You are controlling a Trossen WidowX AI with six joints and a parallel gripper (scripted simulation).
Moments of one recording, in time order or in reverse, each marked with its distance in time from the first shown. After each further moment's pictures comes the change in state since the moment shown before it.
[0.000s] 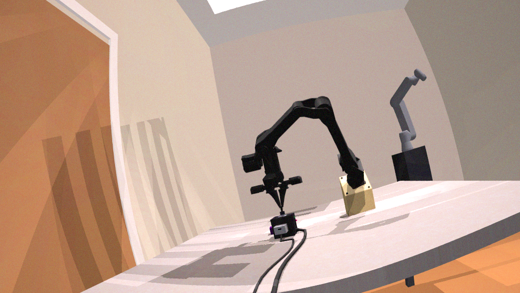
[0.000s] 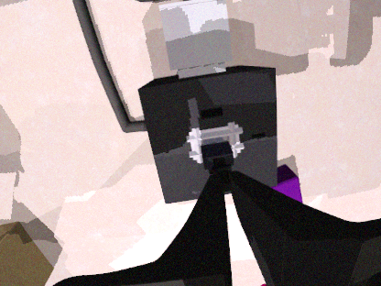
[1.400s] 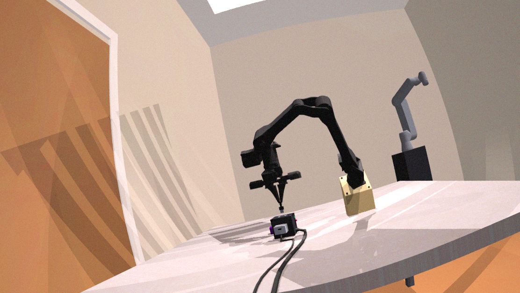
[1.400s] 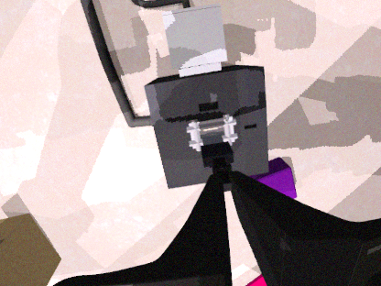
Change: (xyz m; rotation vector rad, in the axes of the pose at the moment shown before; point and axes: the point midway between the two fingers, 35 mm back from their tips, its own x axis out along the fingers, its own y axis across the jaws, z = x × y) arm -0.018 0.000 -0.001 0.008 -0.003 0.003
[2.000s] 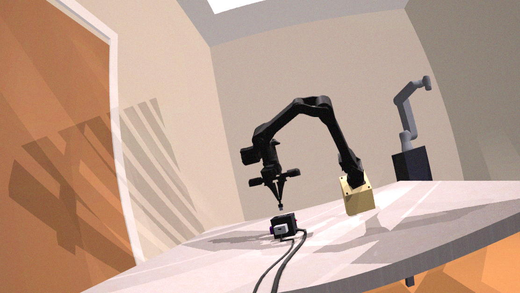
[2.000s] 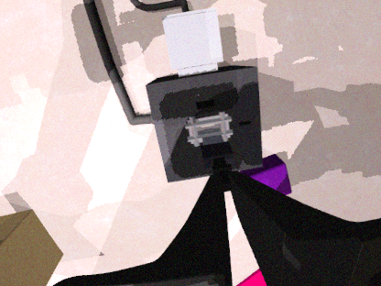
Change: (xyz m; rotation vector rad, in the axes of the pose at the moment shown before) arm -0.010 -0.001 0.000 0.000 0.000 -0.003
